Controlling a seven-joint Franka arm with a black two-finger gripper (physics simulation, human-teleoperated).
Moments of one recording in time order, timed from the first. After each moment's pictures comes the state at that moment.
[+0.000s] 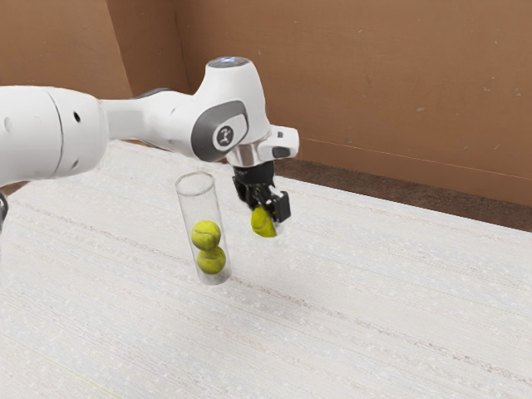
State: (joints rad) arm -0.41 0.29 0.18 -1.73 -0.12 2.07 0.16
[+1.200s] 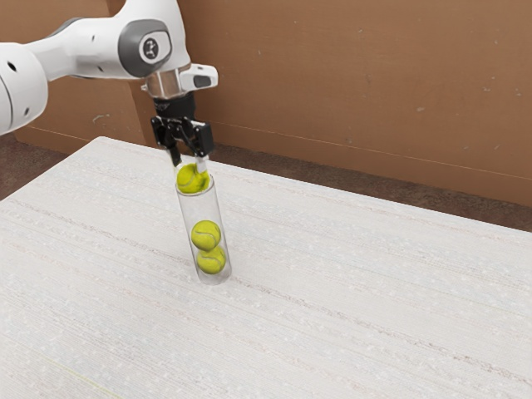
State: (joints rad) arm -0.01 0.30 0.04 -1.42 -0.08 1.63 0.17
